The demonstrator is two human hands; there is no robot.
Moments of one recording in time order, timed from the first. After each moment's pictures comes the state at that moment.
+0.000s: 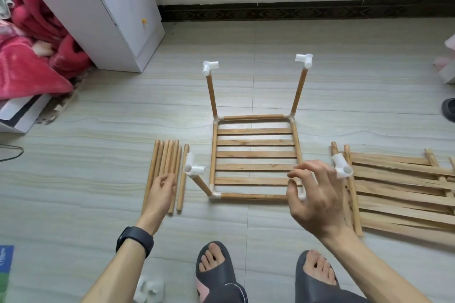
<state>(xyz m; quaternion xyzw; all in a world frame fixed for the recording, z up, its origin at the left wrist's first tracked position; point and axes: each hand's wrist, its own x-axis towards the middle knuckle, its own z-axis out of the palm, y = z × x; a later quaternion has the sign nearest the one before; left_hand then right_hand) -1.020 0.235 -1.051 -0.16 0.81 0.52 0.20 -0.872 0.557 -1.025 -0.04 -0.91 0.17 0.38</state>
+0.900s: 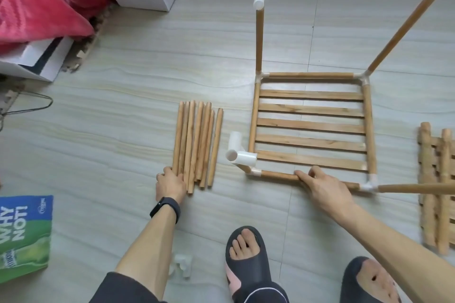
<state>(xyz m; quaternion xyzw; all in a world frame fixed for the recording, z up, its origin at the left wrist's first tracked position) -1.057 0.157 -1.185 -0.27 0.93 0.15 0.21 -0.949 0.537 -1.197 -0.02 -0.96 0.08 -0.27</state>
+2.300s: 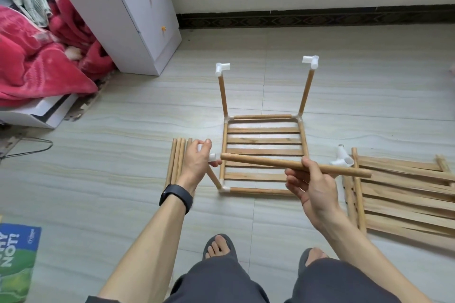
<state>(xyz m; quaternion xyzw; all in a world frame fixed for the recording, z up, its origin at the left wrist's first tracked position) -1.032 0.312 -0.992 -0.06 0.80 0.57 0.16 -0.880 0.533 -0.973 -0.37 -0.43 0.82 0.11</state>
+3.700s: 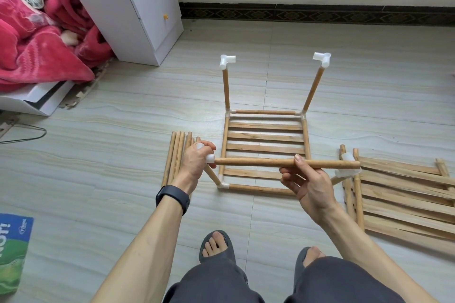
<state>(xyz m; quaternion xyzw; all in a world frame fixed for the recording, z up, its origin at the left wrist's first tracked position) -1.033 0.299 -1.001 -0.08 0.74 0.64 0.19 -0.891 0.535 -0.984 -0.29 -0.44 0.85 0.04</state>
